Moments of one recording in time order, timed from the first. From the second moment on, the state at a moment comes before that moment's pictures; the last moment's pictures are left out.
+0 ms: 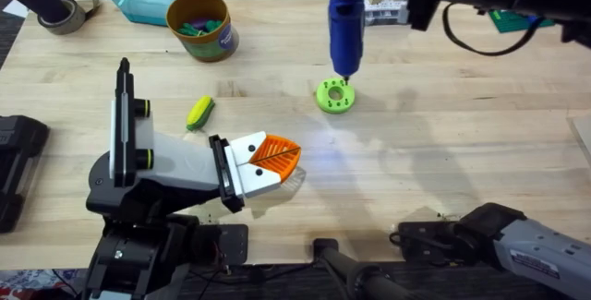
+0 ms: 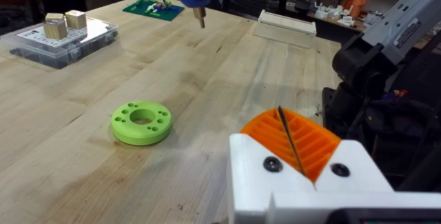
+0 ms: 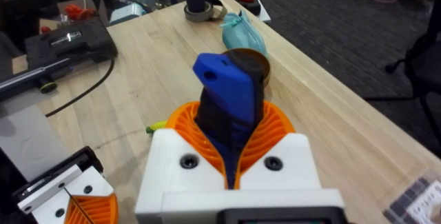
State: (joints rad) left arm -0.11 0.00 0.01 -0.12 1.13 -0.07; right arm 0.45 1.09 1.10 -0.24 -0.54 -0.10
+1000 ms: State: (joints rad) left arm -0.11 0.00 0.01 -0.11 1.13 -0.07; right arm 0.50 1.32 1.11 0.68 -1.04 0.25
